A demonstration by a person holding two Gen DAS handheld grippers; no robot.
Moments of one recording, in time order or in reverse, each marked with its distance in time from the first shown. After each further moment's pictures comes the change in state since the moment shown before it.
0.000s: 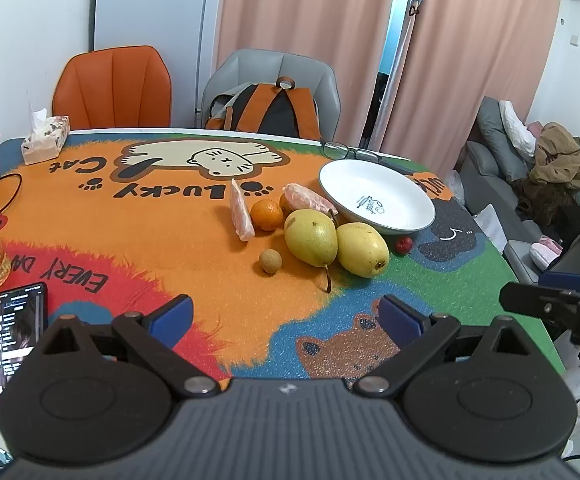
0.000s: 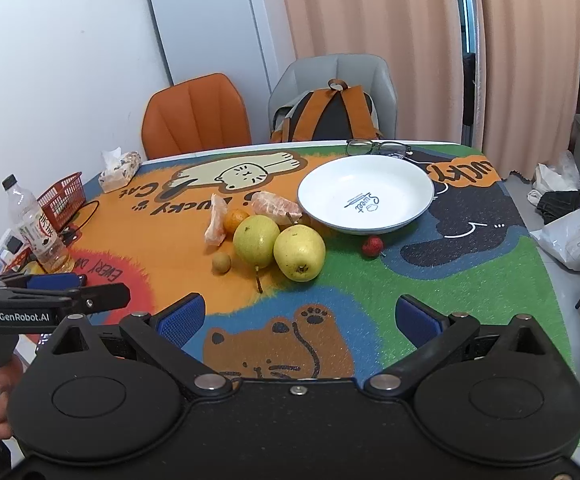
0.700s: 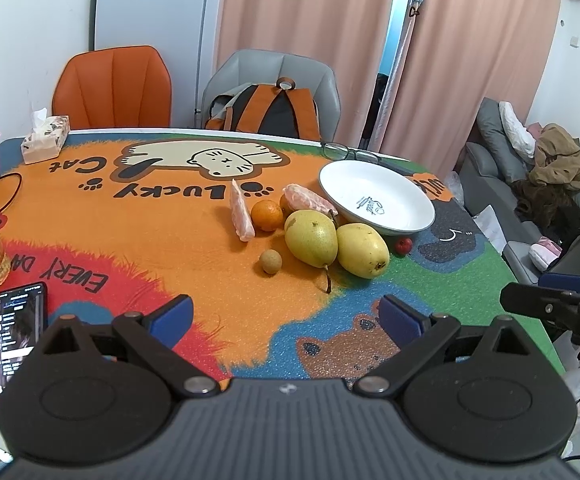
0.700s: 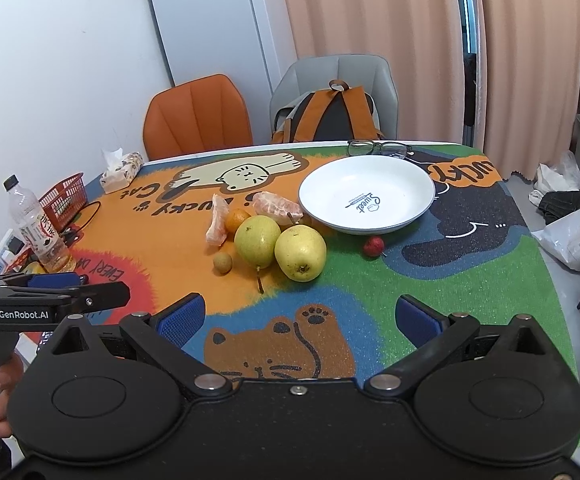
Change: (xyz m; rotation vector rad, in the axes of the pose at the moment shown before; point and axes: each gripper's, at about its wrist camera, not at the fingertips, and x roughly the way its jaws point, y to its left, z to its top) left arm 0.000 0.002 0.000 -0.002 -0.001 -0.003; right arm 0.000 -0.001 0.002 0.006 -0.002 0.005
